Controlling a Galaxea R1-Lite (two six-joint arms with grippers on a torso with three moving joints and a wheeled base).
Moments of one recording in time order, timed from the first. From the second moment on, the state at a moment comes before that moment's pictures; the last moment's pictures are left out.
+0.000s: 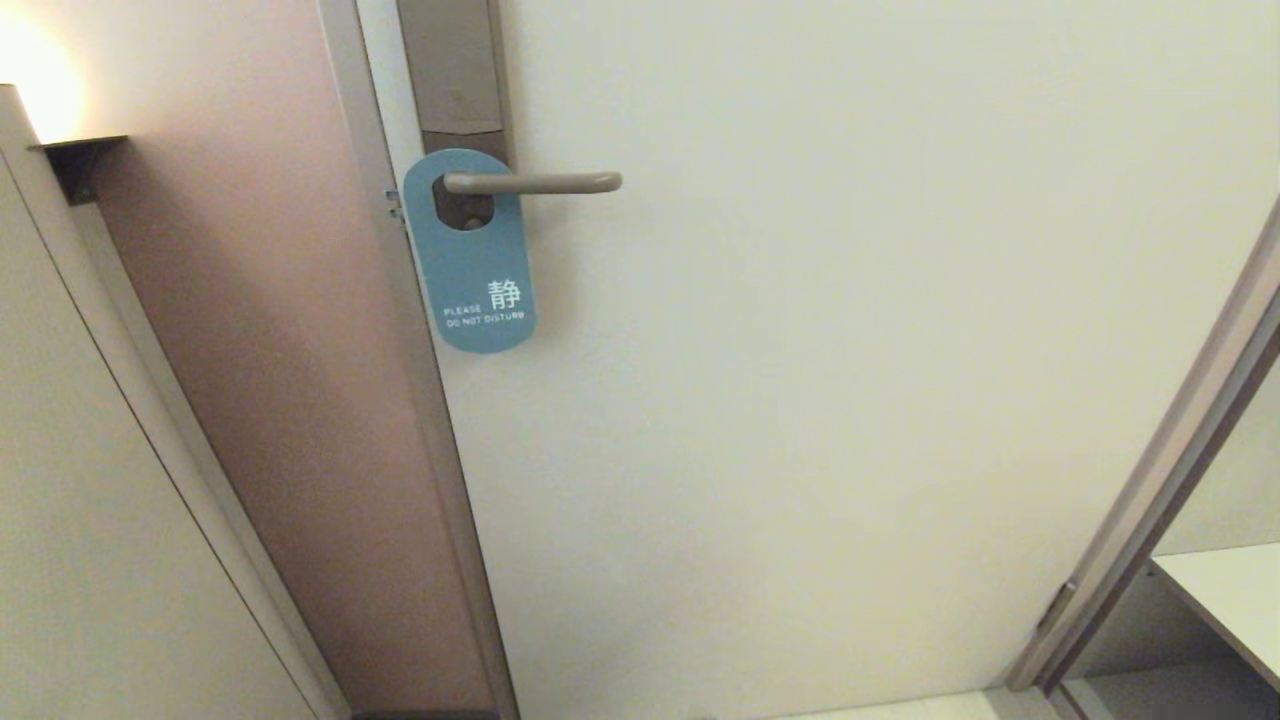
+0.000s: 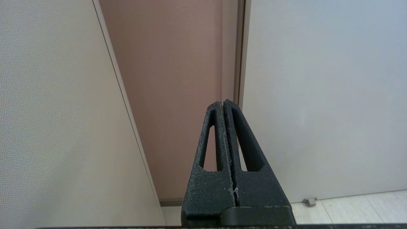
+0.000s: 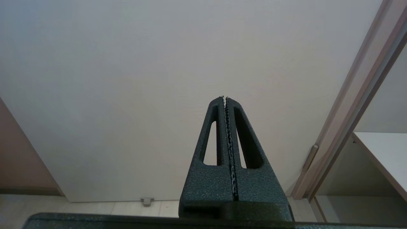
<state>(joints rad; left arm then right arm) 0.00 0.00 0.00 0.00 0.00 0.01 0.00 0.00 0.00 -0.01 0.01 0.01</state>
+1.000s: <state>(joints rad) 0.00 0.00 -0.03 0.00 -0.02 0.02 0.00 0.00 0.00 -0.01 0.01 0.01</state>
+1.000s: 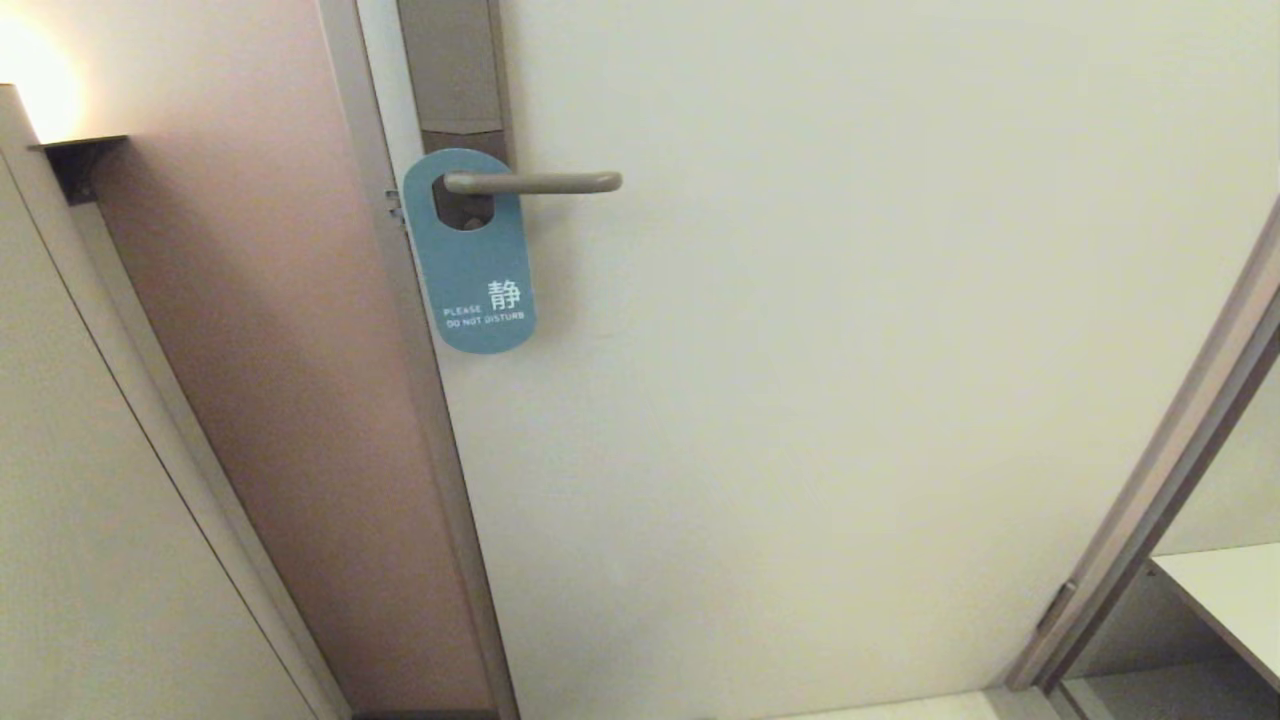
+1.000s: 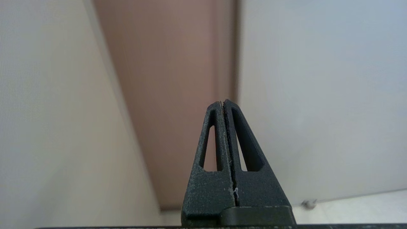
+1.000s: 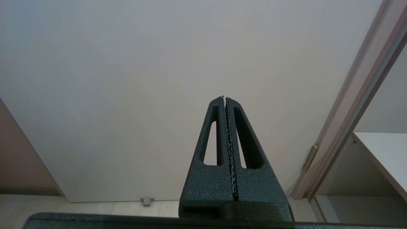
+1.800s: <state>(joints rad) -0.02 0.19 -0.30 0.05 -0.10 -0.04 0.00 0.00 0.00 -0.01 0.01 0.01</state>
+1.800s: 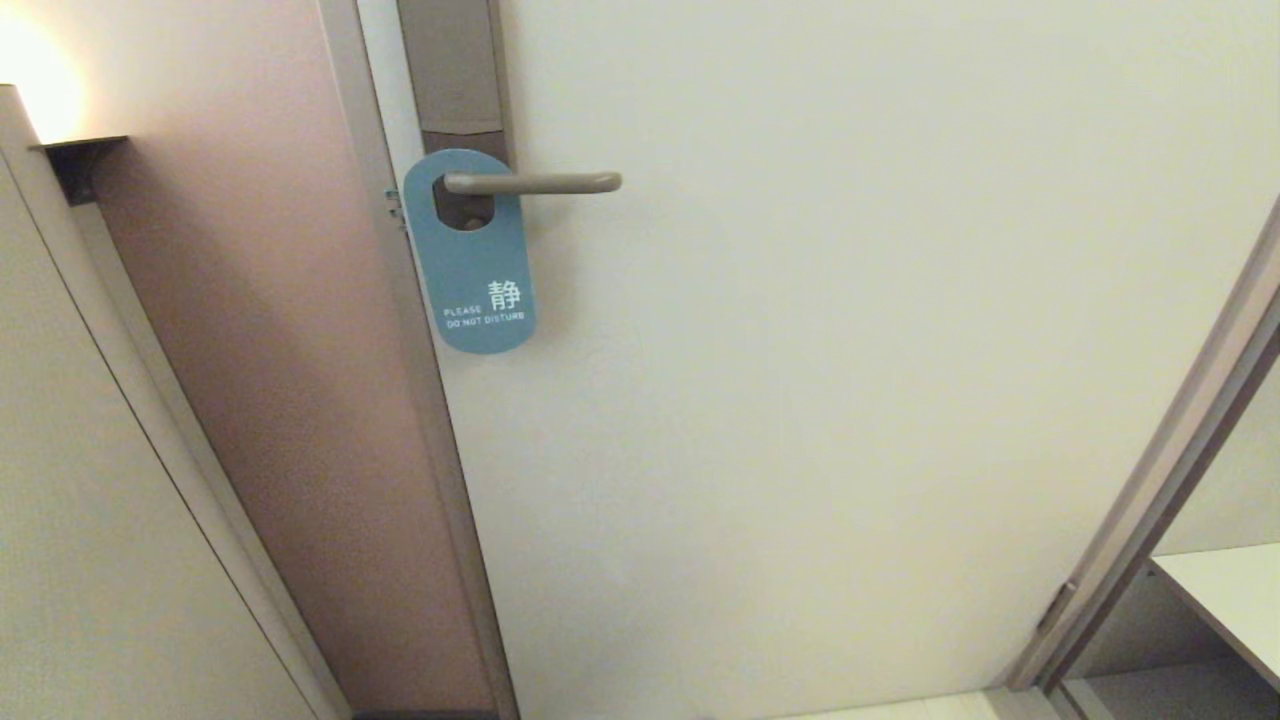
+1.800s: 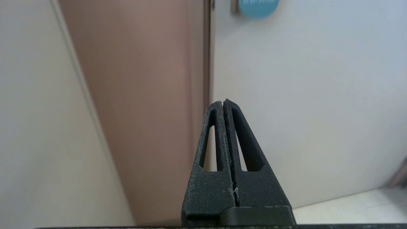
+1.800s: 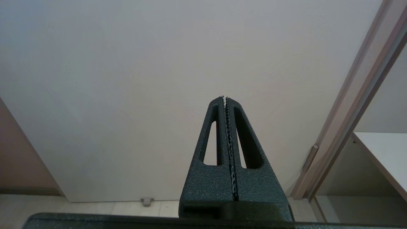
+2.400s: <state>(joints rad) -0.06 0.42 -0.42 -0.01 -0.10 -0.06 0.00 0.00 0.00 -0.01 0.01 0.01</state>
